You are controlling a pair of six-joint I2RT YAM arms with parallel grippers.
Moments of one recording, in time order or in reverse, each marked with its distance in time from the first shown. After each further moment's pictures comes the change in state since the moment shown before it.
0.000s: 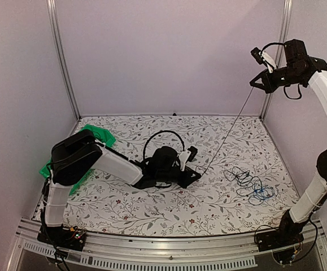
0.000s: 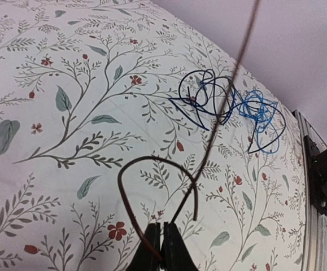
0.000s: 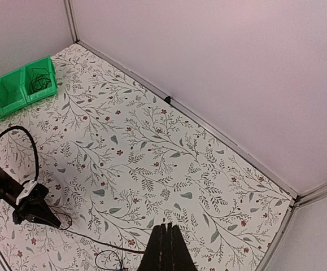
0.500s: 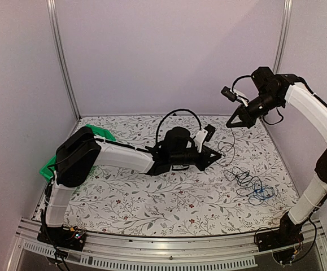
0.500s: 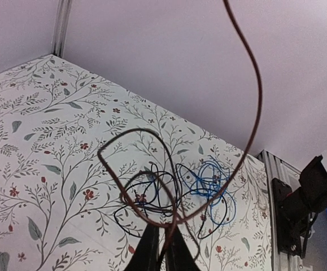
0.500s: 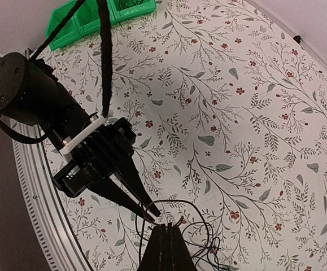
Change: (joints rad) left arm -0.021 0.031 0.317 -0.049 0.046 0.070; right arm 0.211 -0.002 -0.319 -0.114 -0.111 -0.059
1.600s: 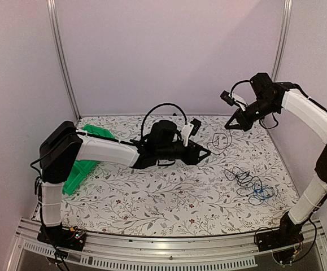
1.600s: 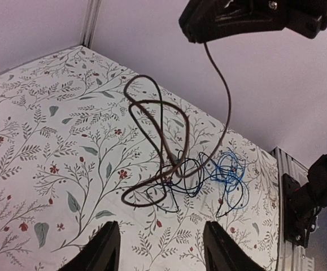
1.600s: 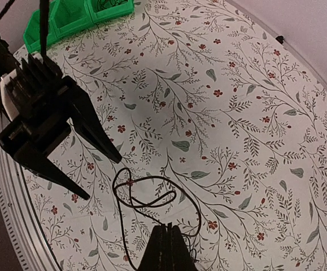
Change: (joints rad) left arm 0.064 -0.156 -0.144 -0.090 -0.026 0.006; right arm -0.023 0.011 -0.134 0.191 0.047 -0.005
